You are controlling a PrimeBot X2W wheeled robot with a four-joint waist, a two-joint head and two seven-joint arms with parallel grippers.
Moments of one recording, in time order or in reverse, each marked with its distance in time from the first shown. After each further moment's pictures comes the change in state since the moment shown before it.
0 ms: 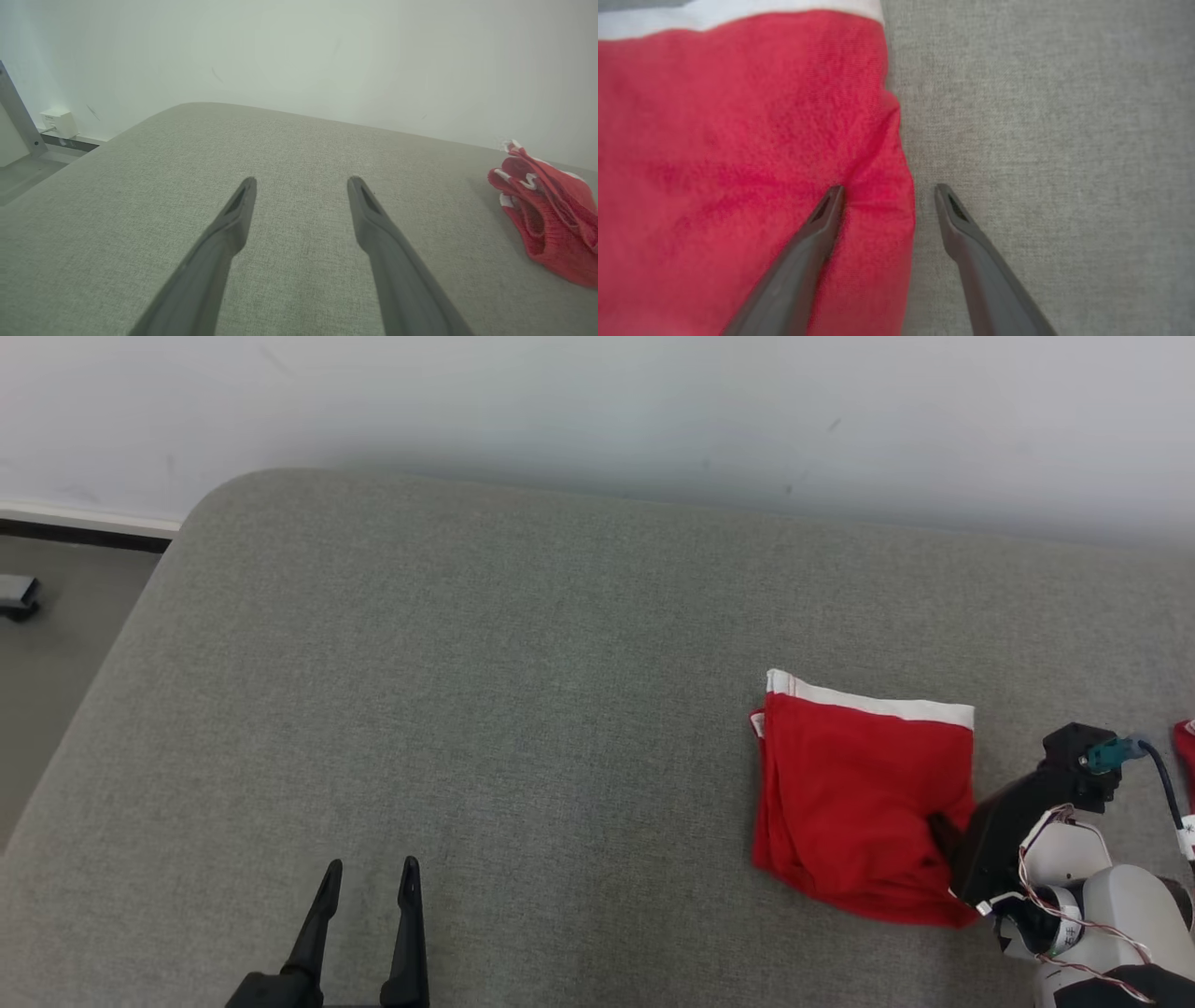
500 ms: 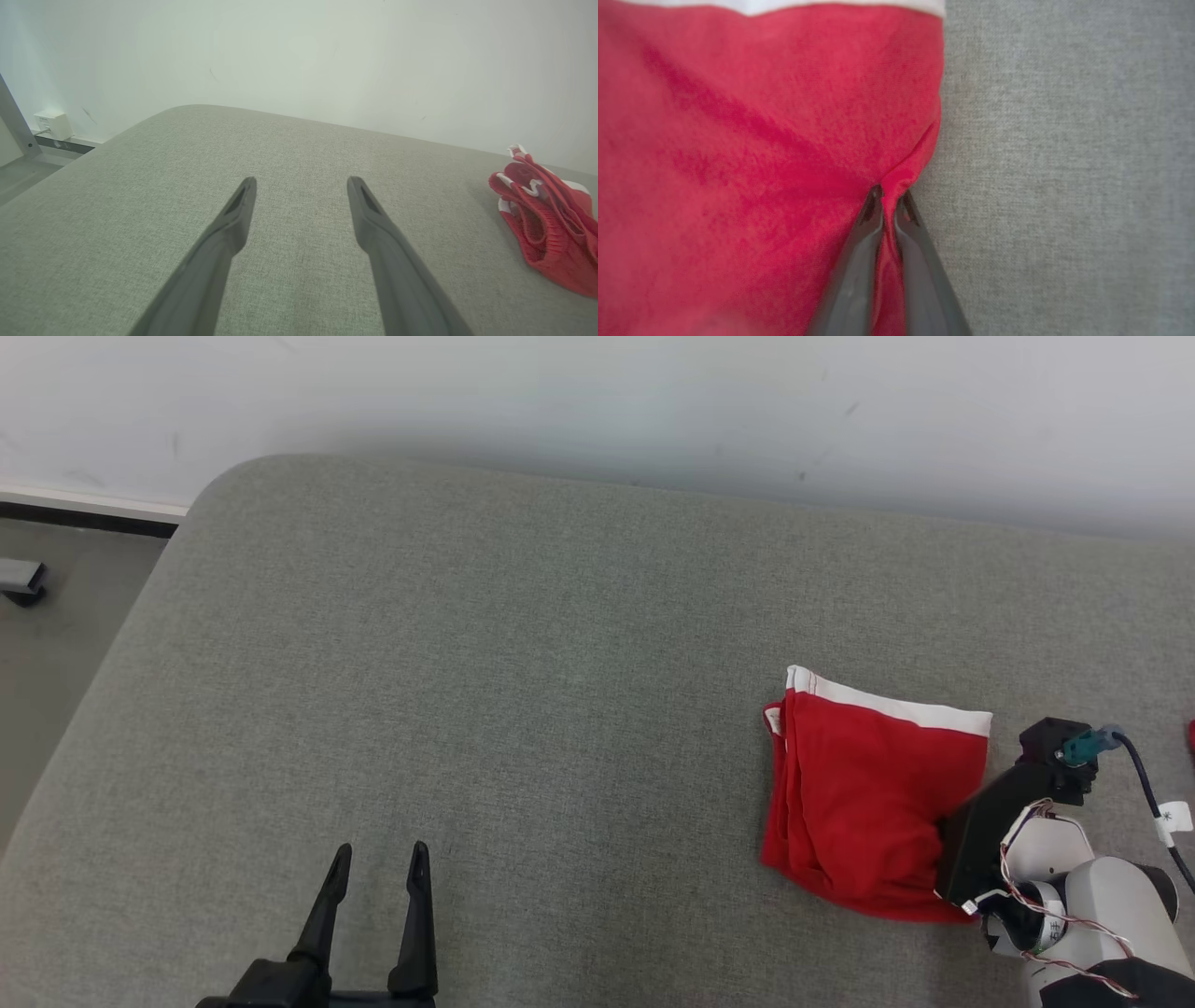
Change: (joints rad) left arm -0.021 0.000 -0.019 -0.004 -0.007 0.002 0.000; right arm 0.001 0.005 0.028 0.023 0.003 0.000 0.039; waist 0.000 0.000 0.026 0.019
